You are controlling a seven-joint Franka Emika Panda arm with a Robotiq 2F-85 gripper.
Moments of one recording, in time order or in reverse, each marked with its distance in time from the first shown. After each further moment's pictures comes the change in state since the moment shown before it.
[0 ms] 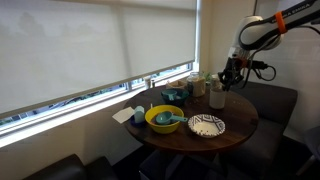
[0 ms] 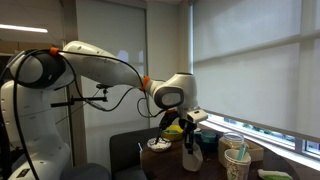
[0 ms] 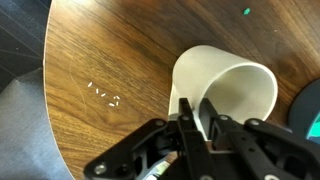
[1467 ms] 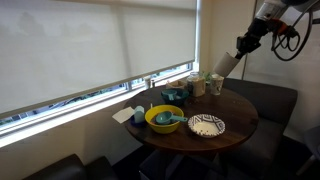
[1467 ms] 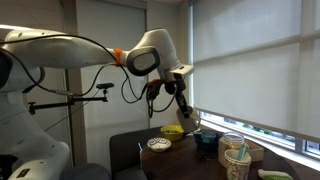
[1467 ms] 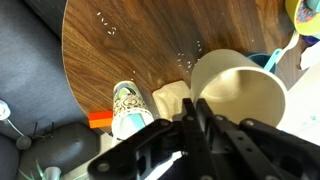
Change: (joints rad) arm 0.004 -0.321 -0.044 0.010 0.010 -0.059 -0.303
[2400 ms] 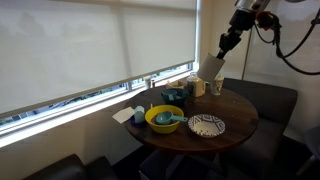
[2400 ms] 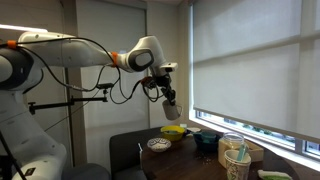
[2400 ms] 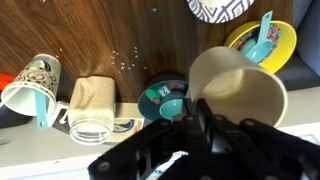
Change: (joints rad) arm 0.138 0.036 0.167 0.087 -0.050 -0.025 -0.089
